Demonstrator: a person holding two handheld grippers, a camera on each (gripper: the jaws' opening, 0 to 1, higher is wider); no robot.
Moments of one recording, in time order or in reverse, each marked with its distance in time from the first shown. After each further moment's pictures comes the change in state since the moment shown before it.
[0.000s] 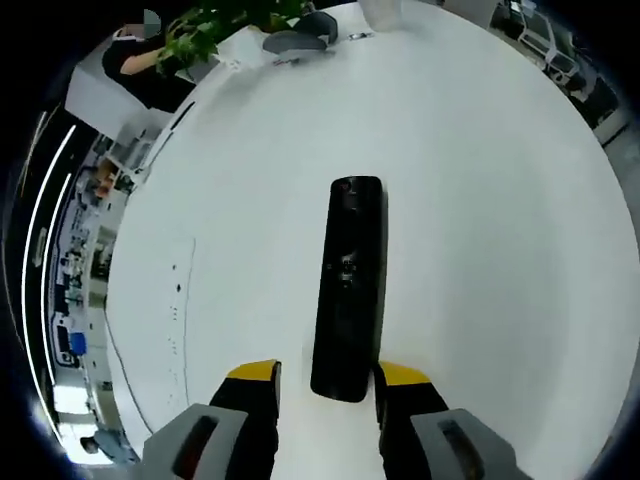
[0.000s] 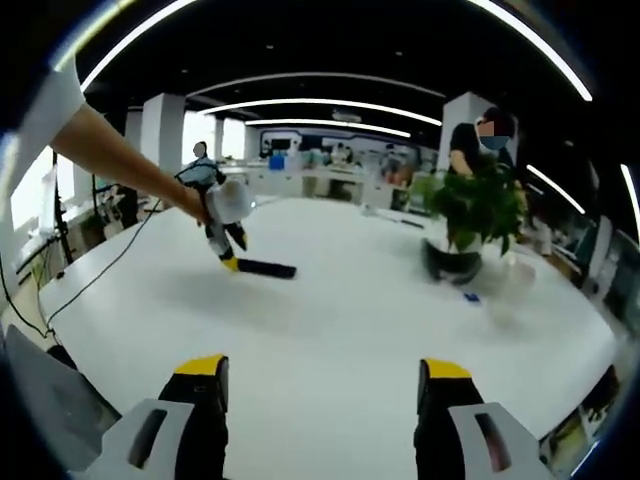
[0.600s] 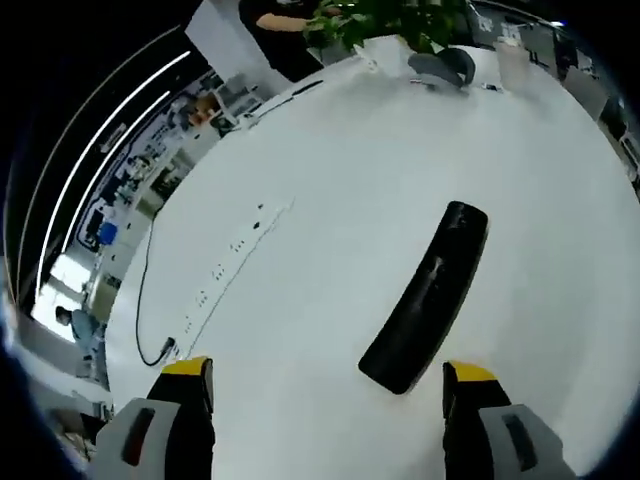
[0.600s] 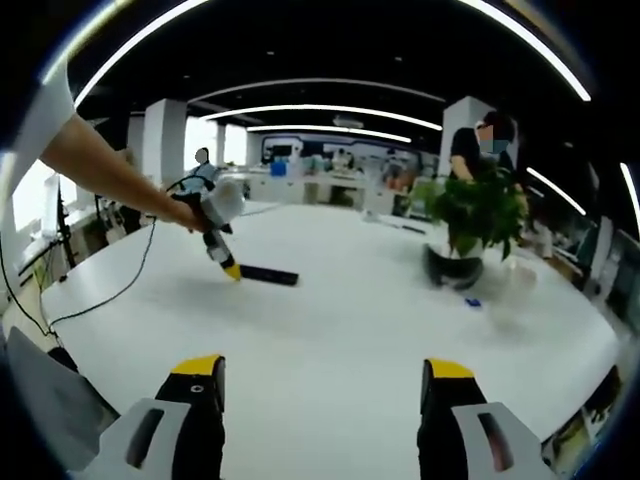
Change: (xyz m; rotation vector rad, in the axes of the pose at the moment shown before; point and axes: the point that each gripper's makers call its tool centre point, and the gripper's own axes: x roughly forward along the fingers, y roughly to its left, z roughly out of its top) left arm -0.022 0.027 -0.026 -0.498 -0.084 0.228; right arm -0.001 0.003 0.005 -0.001 -0.027 0.016
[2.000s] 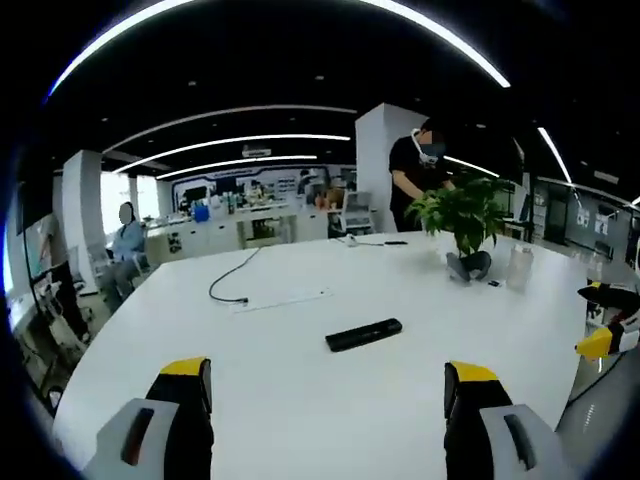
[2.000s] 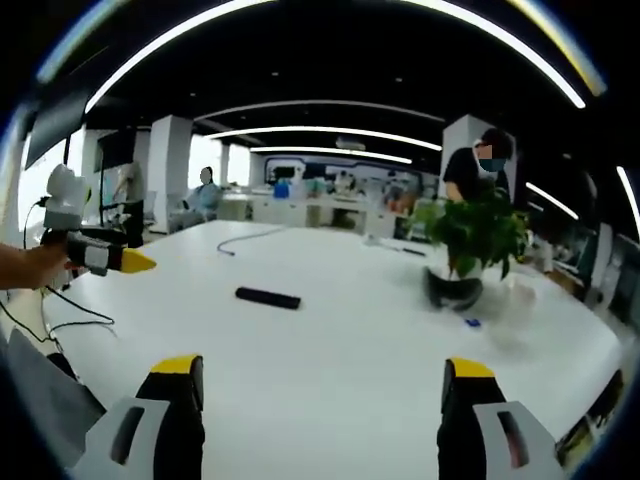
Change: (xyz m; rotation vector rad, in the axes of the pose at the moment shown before) left arm -0.244 -0.080 -0.075 -0.557 -0.588 0.172; right arm -0.007 -0.001 0.017 -0.005 -0.103 0.000
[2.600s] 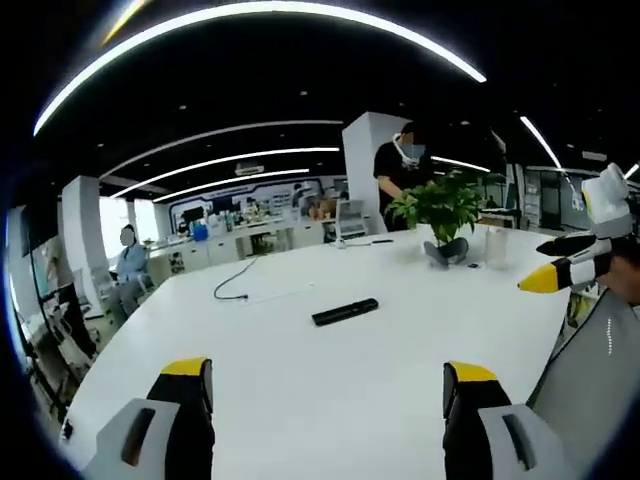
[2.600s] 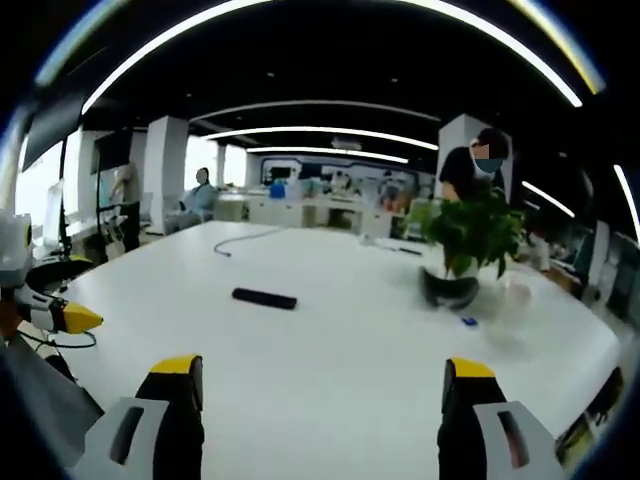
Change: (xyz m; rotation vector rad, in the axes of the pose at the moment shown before) left arm -0.060 -0.026 -0.045 0.140 -0.037 0.024; right arm -0.001 -0.001 0.002 0.004 -0.004 -0.015
